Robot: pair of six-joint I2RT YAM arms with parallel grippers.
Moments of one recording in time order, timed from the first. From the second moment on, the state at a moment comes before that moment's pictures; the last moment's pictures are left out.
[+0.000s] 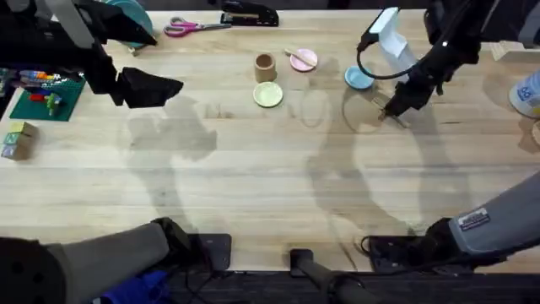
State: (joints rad) left arm 0.48 1.39 1.31 -1.21 0.85 1.36; right arm -0.06 1.87 1.29 -0.96 -0.08 -1.00
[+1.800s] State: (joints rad) left arm 0.48 1.39 1.31 -1.21 0.85 1.36; right arm 0.11 1.57 1.29 -0.73 -0.33 -0.82
